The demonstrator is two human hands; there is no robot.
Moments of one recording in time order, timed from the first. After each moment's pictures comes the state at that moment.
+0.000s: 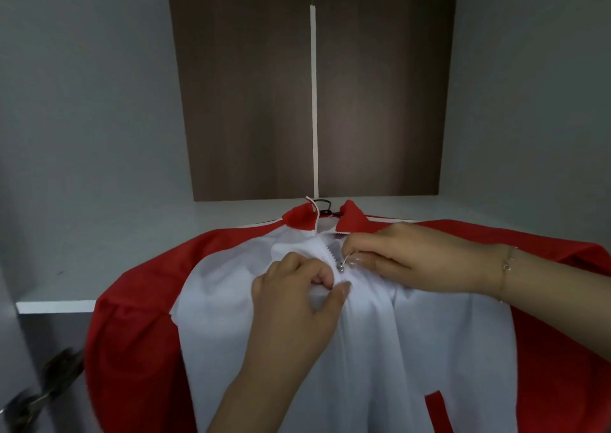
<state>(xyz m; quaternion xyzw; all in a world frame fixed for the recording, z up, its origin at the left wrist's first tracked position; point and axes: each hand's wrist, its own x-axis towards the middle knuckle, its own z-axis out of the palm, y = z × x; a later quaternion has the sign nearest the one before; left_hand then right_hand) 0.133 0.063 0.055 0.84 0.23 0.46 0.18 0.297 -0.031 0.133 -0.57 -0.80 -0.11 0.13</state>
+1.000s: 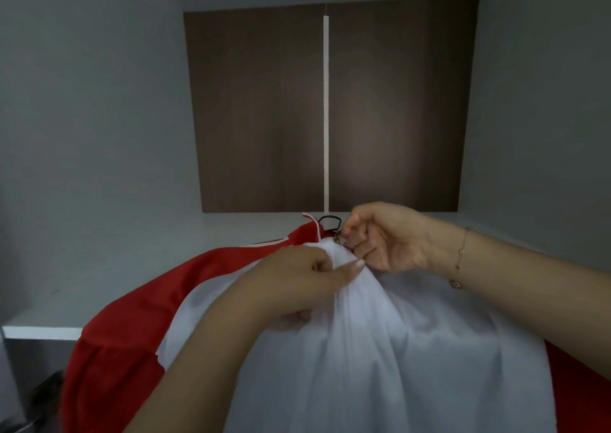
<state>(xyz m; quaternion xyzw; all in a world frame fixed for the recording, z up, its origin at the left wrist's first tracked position) 0.153 0.100 0.127 0.91 0.28 0.18 0.25 0.326 0.050 0.160 -0.55 -0.33 0.56 0.53</state>
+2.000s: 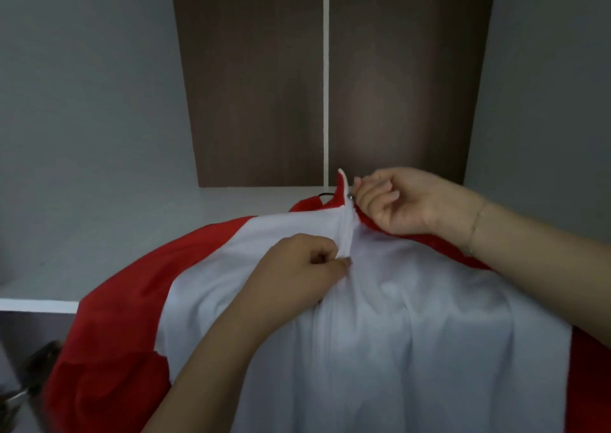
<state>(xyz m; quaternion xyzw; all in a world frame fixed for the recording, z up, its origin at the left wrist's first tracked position) 0.174 0.104 0.086 0.88 0.20 0.32 0.30 0.355 0.051 0.164 -0.36 -0.15 0.66 0.64</state>
